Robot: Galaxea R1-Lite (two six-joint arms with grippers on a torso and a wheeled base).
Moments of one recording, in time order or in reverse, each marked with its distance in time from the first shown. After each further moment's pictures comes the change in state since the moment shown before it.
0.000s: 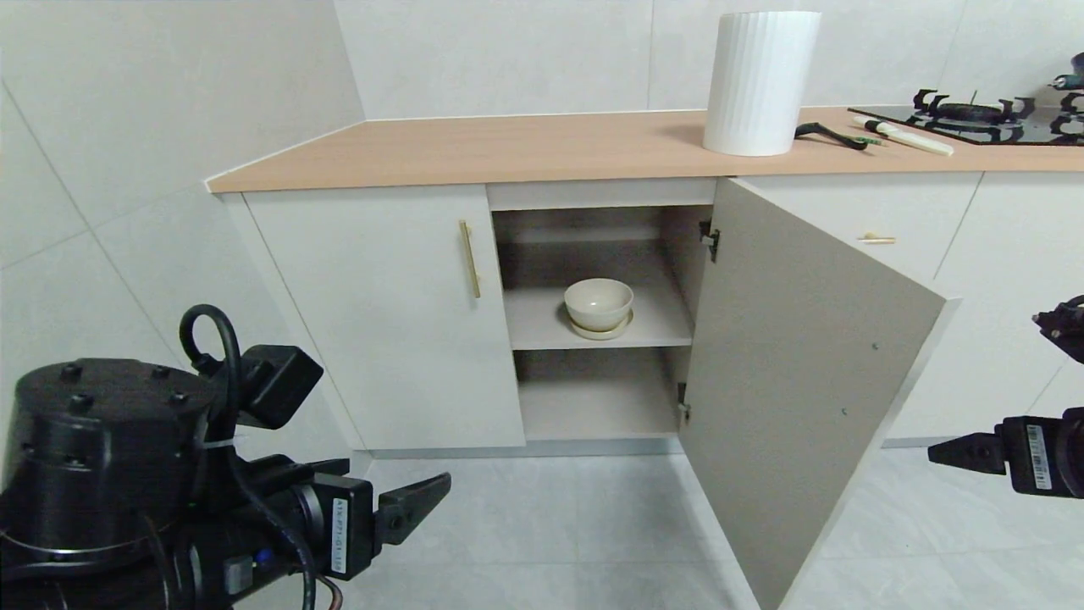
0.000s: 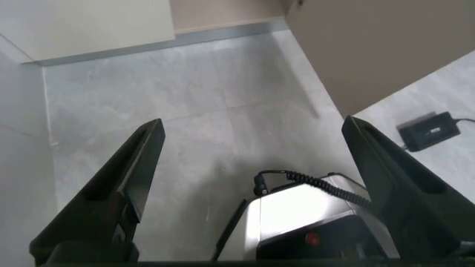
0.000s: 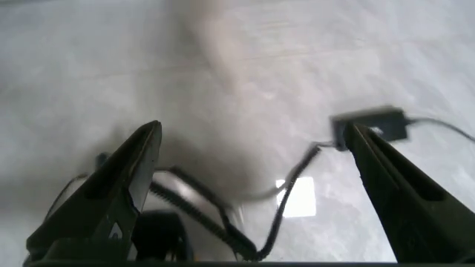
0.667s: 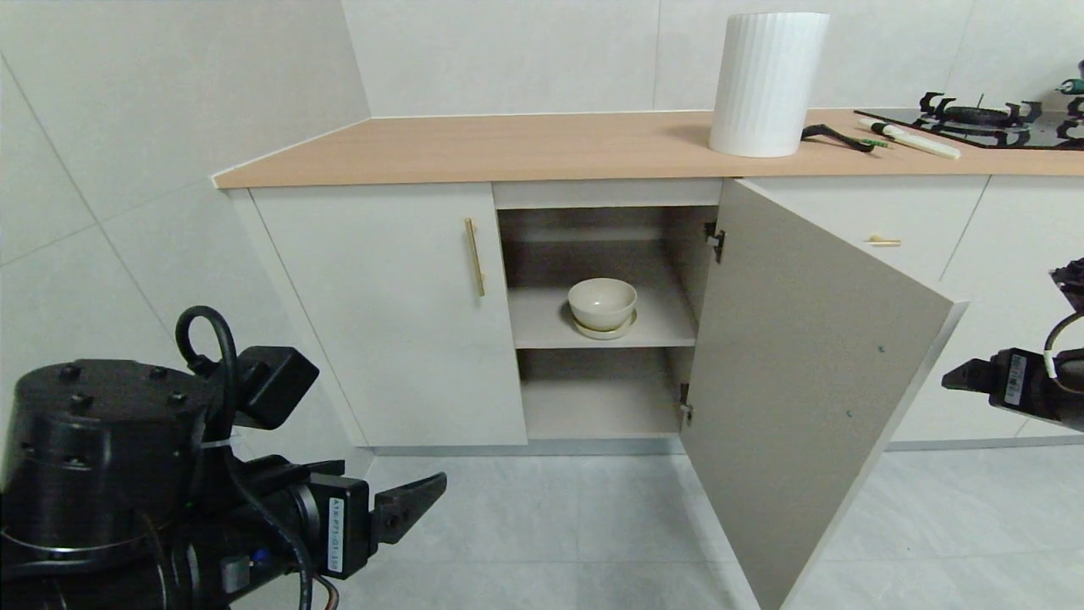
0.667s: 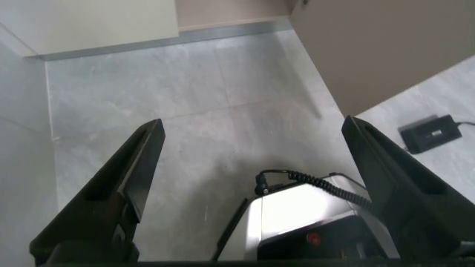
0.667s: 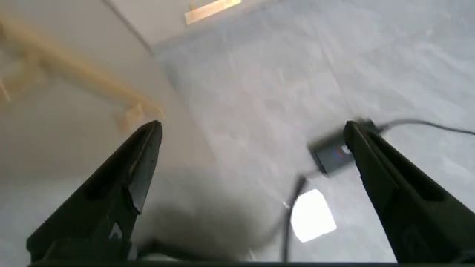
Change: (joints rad) left arm 0.001 0.000 0.003 0.001 0.000 0.000; right arm -0.213 0.183 -0.034 -0.284 -0.063 0.073
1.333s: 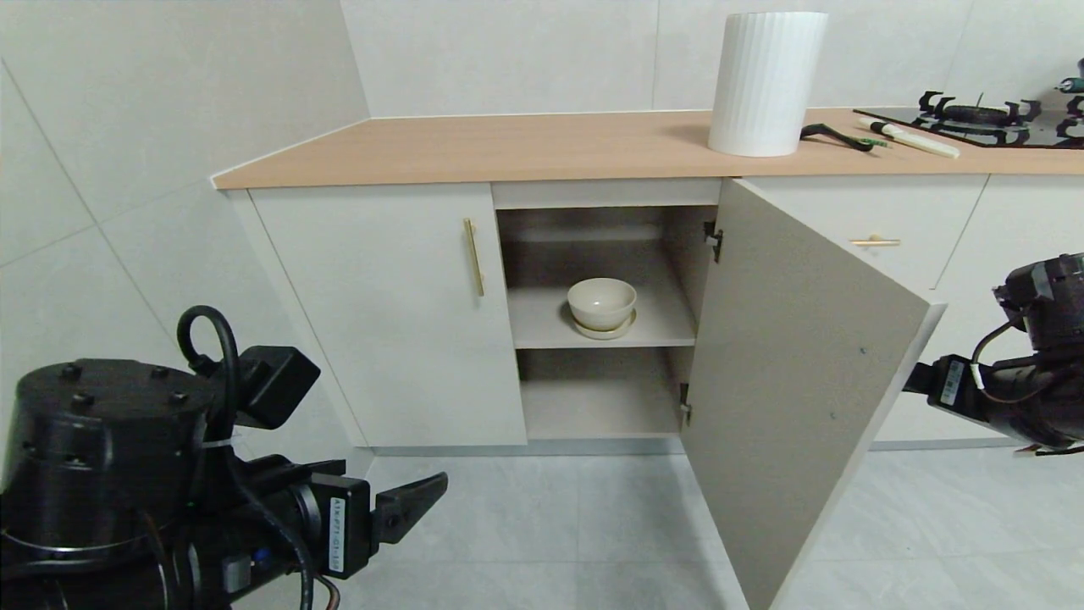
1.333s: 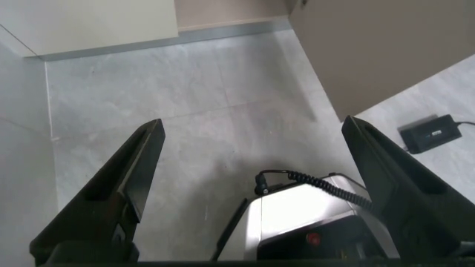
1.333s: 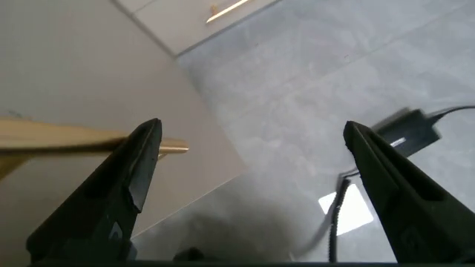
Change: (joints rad) left arm 0.000 0.000 -0.001 0.000 -0.001 0.000; right arm 0.087 0.118 0.019 -0.096 0.011 0.131
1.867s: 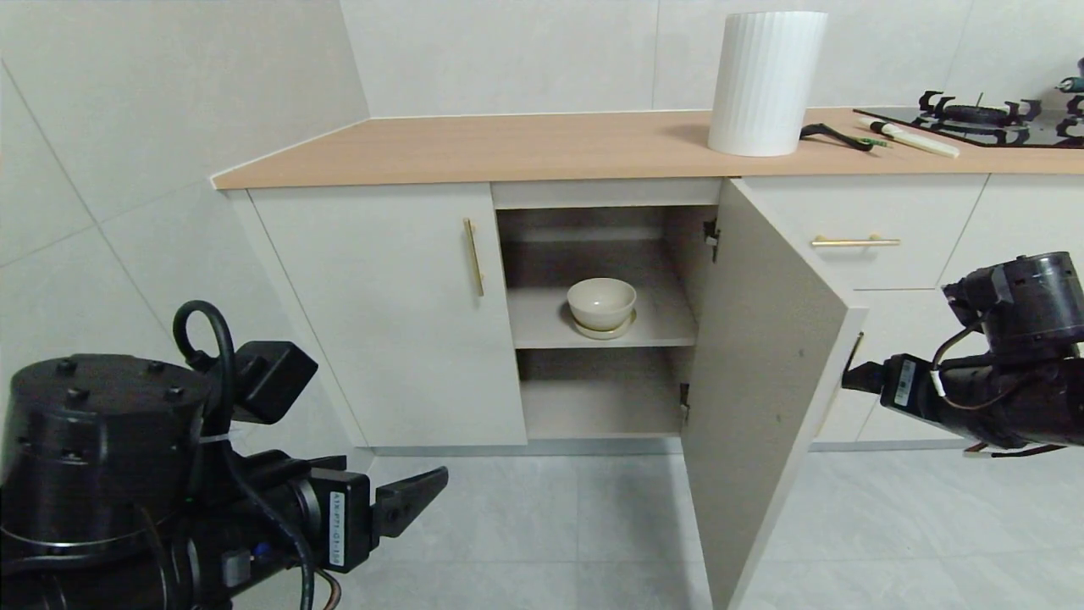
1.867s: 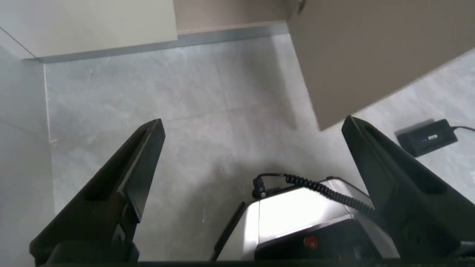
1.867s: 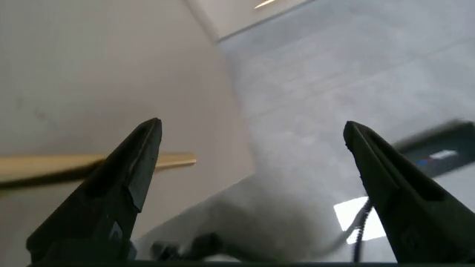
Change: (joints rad) left arm 0.009 -0.001 -0.006 -0.007 -0.002 -0.007; right arm 0.132 0.008 0.002 -0.037 0.063 0.040
